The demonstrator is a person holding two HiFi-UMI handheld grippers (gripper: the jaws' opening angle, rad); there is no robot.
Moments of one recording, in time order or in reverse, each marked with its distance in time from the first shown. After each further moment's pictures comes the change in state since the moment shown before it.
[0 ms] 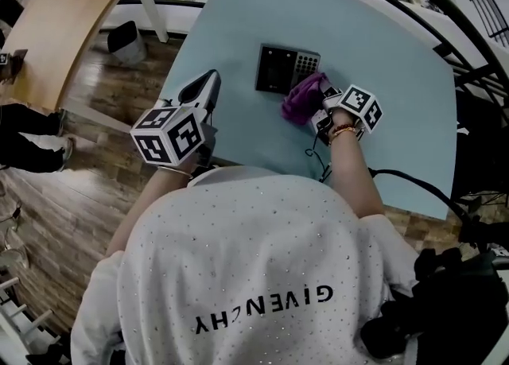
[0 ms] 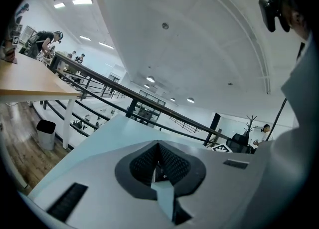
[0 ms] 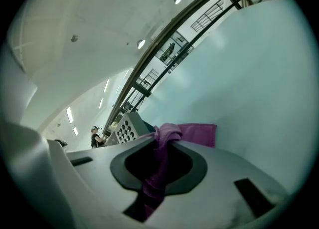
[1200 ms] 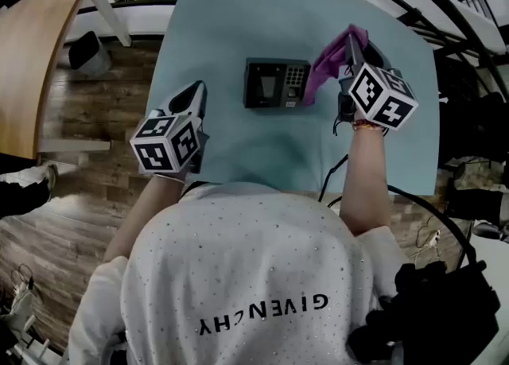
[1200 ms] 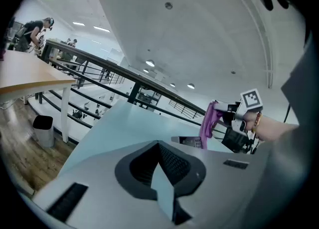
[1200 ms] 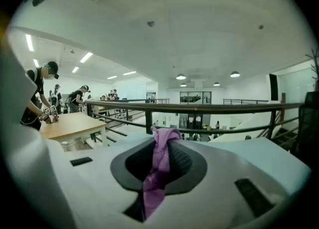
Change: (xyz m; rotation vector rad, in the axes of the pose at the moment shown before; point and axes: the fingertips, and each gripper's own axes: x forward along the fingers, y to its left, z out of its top) left arm 0.058 0.051 -0.019 0.023 0.182 -0.018; right arm -0.065 0.154 0.143 -0.846 -0.377 -0.227
